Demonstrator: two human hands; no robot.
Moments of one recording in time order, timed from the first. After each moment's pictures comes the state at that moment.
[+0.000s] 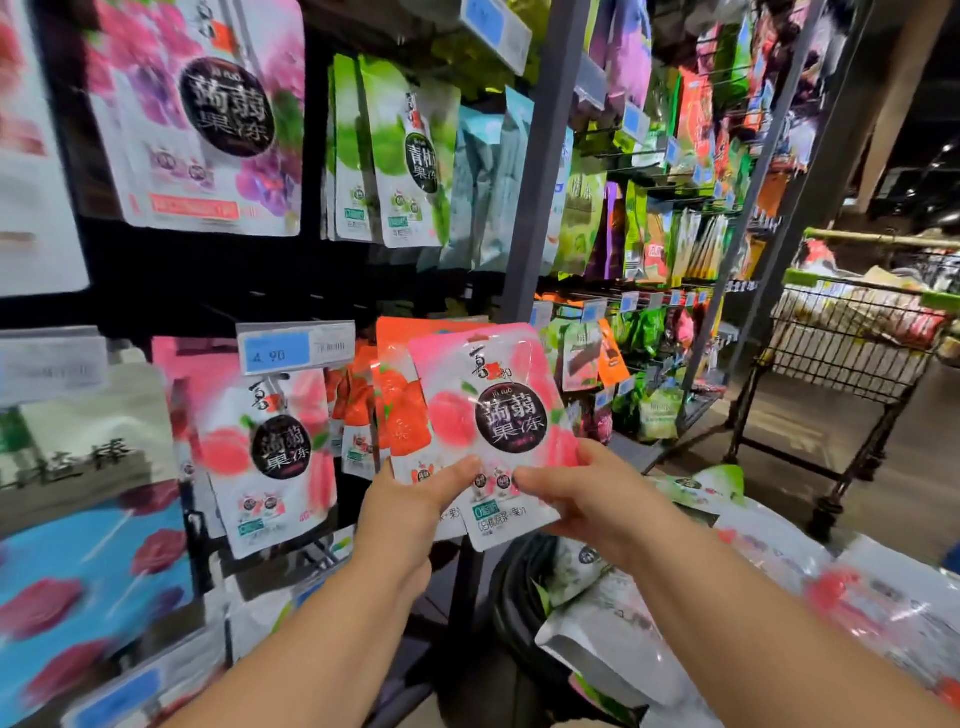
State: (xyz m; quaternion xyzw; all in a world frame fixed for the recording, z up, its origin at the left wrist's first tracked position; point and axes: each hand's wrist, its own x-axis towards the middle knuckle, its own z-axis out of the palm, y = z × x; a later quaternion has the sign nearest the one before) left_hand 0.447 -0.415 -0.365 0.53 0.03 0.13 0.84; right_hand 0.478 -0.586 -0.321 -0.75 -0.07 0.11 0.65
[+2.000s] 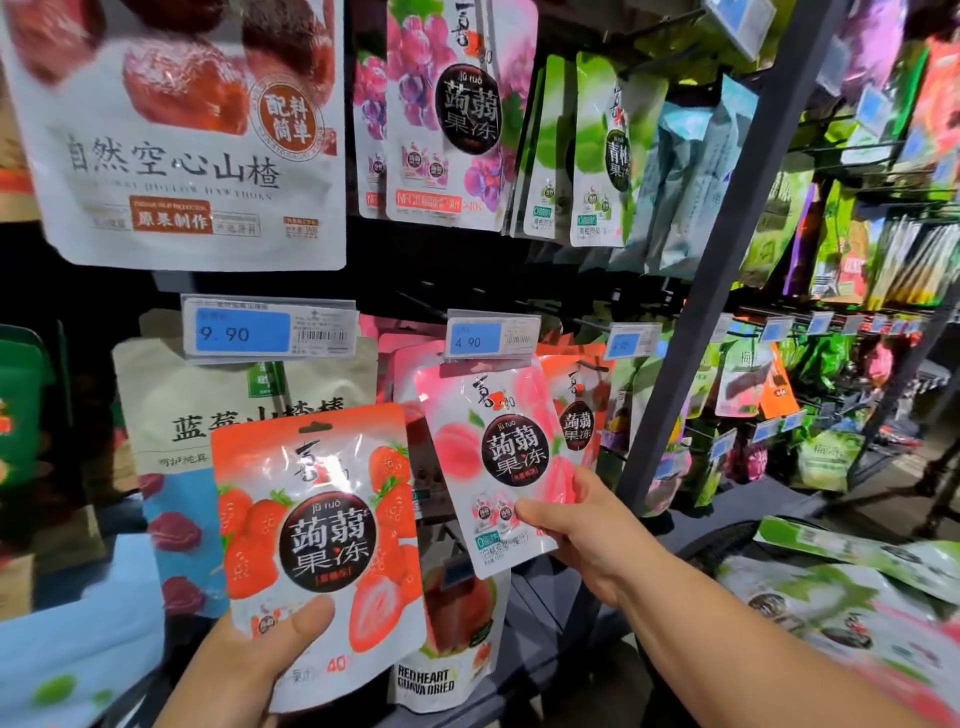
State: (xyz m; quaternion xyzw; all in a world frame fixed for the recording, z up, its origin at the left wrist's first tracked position) left_hand 0.289 -0.254 -0.437 0.48 0.12 0.22 0.84; right_hand 0.499 -0.451 -0.391 -0.65 -0.16 0.24 0.71
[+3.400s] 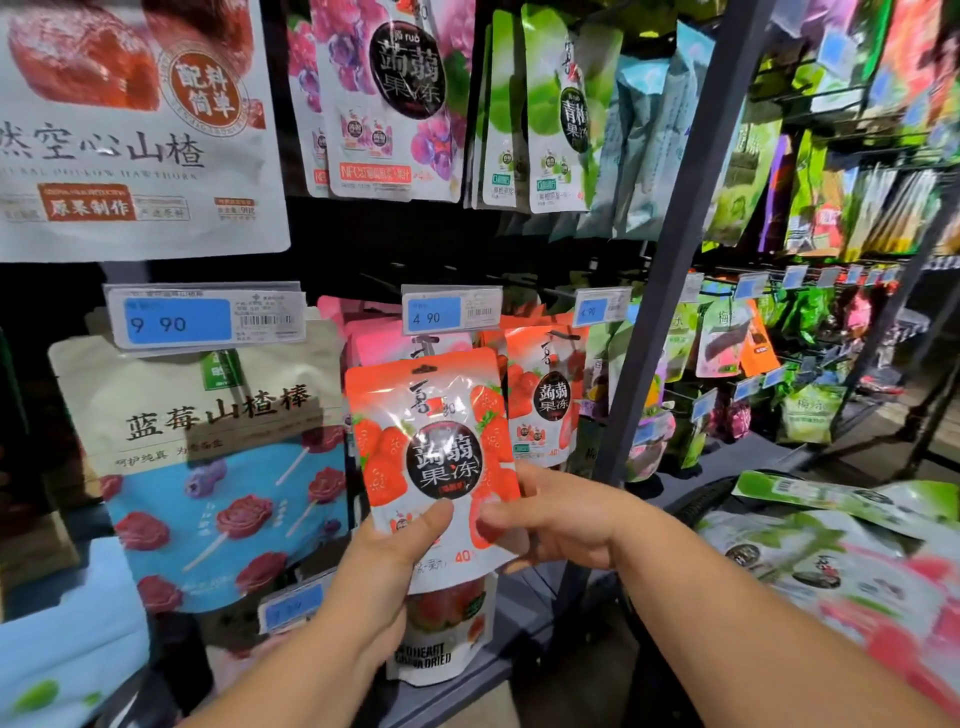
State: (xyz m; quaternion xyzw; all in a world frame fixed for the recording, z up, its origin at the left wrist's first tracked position) left_hand 0.381 -0.318 -0.431 0.47 0.08 0.20 0.86; right_hand 0.494 -0.464 -0.381 -0.70 -0.28 0.41 0.51
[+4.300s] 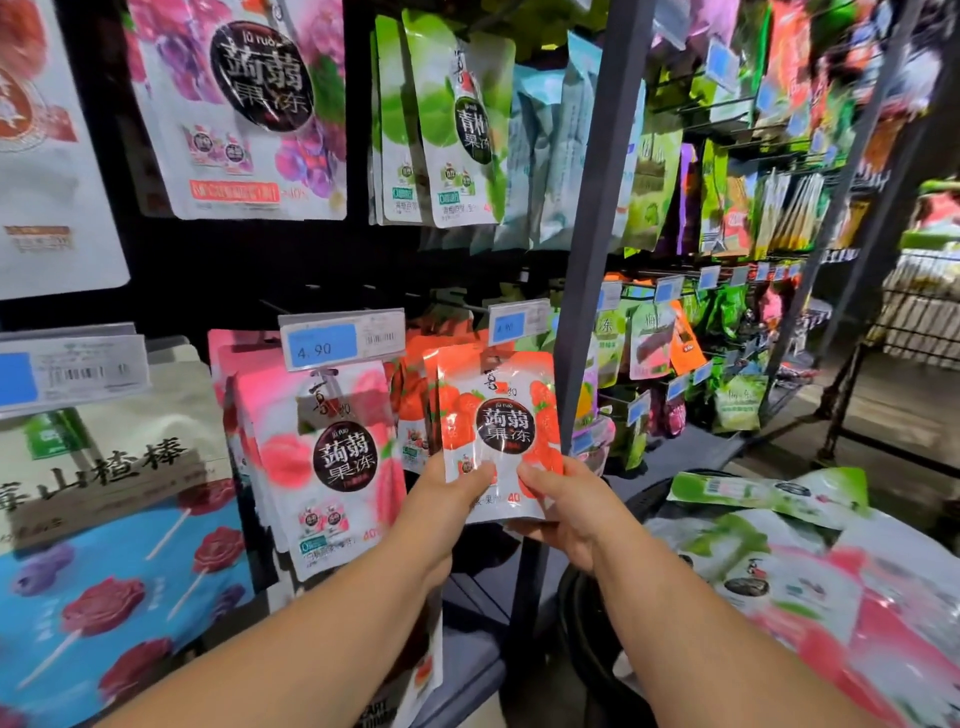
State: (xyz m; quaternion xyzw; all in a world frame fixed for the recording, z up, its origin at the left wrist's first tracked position) left_hand 0.510 -0.371 -0.412 0.61 0.05 0.09 0.79; right_hand 0.553 -0.517 -0.398 -0.65 -0.04 0.16 0.74
